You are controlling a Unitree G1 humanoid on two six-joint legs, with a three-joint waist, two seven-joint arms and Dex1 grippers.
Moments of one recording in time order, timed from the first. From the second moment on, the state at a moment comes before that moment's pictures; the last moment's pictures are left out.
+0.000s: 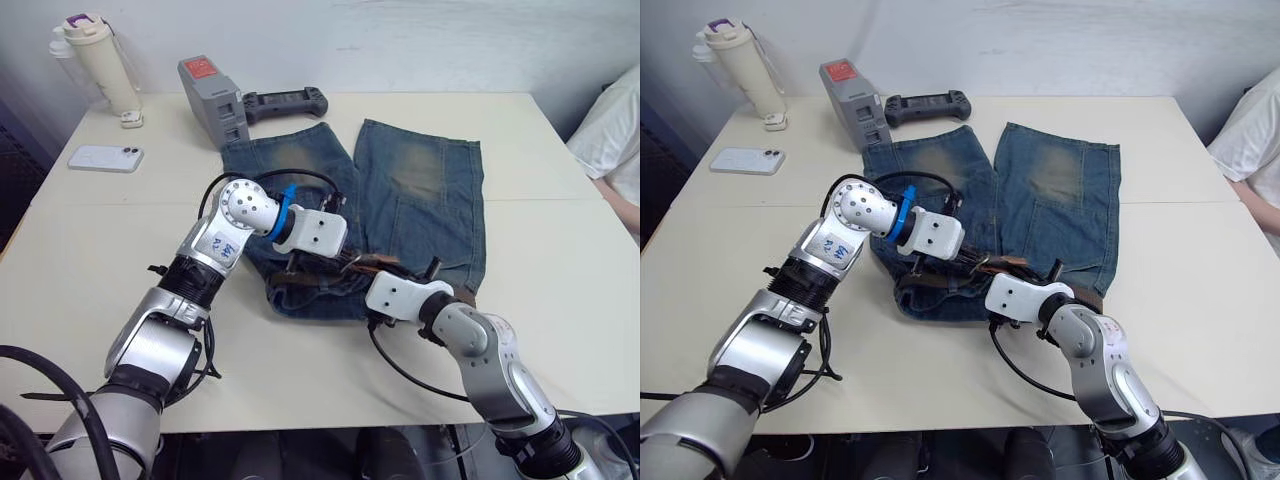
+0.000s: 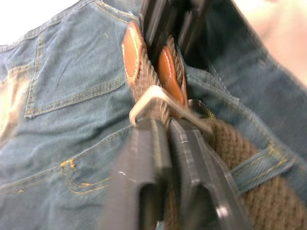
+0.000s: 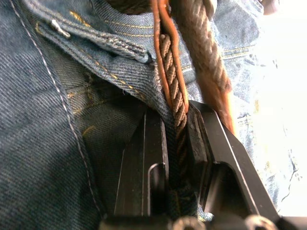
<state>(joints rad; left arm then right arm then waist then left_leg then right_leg) -1.01 0.39 -0.34 0.47 0.10 -0.15 -1.24 -0.21 -0.46 0.32 -0.47 -0.60 0.43 0.59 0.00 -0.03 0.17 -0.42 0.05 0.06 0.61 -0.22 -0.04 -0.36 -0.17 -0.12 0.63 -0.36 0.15</state>
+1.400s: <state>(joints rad) -0.97 0.61 -0.28 0.18 -0.15 0.47 -1.35 -0.15 -0.67 0.17 -0.86 -0.31 0.67 0.92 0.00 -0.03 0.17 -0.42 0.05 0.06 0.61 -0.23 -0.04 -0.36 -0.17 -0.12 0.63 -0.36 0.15</state>
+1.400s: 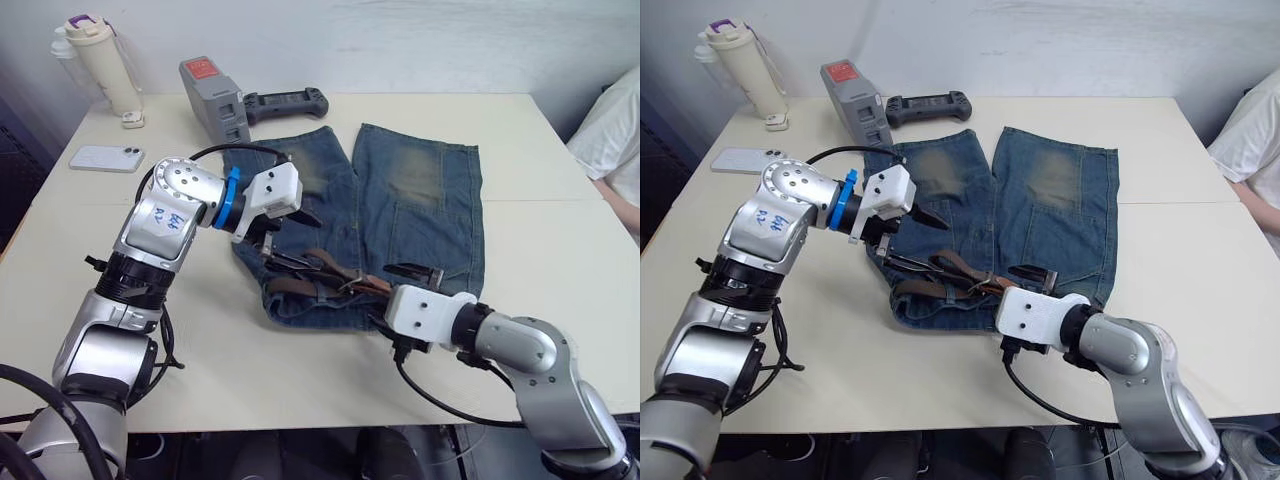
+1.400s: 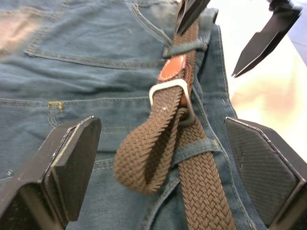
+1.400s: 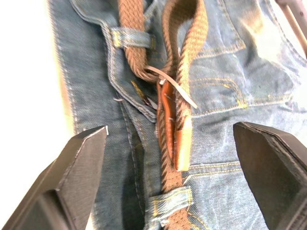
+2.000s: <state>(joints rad) -0.91 0.72 -0.29 0.07 -0.20 0.69 -1.39 -0.35 -0.82 0.15 -0.59 -0.24 0.46 0.91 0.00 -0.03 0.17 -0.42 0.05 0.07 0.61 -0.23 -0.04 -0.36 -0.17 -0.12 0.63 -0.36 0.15</state>
